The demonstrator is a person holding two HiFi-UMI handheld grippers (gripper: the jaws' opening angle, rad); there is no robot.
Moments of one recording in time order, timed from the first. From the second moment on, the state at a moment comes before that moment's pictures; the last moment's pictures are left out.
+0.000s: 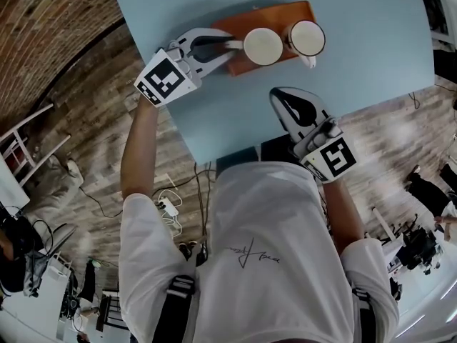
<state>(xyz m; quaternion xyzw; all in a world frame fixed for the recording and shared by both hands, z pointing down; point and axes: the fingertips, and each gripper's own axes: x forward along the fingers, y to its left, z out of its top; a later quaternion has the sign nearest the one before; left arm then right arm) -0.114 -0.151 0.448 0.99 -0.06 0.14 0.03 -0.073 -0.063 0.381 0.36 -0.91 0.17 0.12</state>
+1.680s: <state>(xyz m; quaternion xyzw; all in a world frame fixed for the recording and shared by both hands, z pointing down) -0.122 -0.139 0.433 0.93 -0.34 0.09 0.08 -0.025 -0.045 0.370 0.32 -0.93 0.16 0.09</state>
